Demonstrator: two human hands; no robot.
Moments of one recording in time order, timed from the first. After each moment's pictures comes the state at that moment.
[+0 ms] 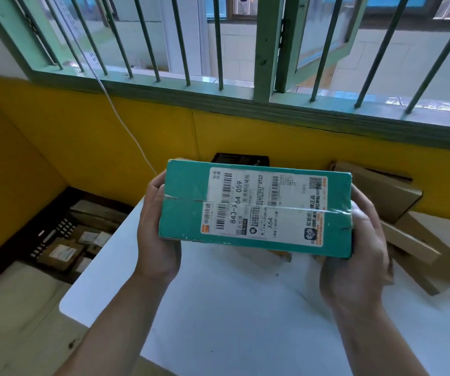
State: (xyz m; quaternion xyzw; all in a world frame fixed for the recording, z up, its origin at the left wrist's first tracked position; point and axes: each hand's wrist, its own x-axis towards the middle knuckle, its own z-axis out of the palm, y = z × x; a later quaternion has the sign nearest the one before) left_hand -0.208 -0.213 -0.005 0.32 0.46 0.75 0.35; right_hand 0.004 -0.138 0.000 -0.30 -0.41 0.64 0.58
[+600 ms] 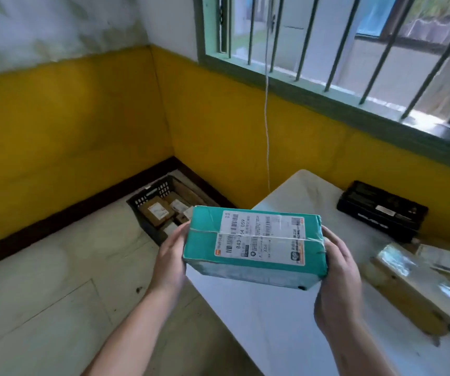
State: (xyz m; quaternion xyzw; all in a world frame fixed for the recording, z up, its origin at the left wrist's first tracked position) left_hand -0.395 -0.408 -0.081 0.06 0.69 0.68 0.22; right_hand -0.235 -0.240 -0.050 -0.37 -0.47 0.72 0.35
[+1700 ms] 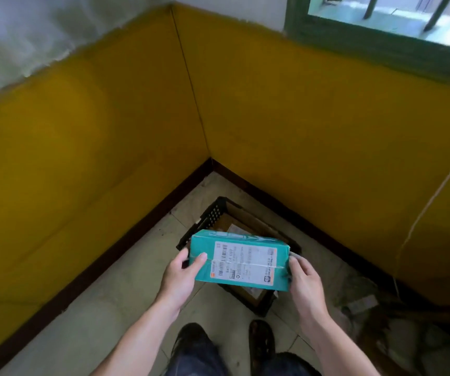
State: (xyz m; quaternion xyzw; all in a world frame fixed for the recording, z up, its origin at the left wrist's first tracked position) left_hand -0.978 -0.436 -0.200 0.01 0.84 0.42 0.35; right_hand -0.816 -0.272 -0.220 -0.55 -0.48 0.67 0.15
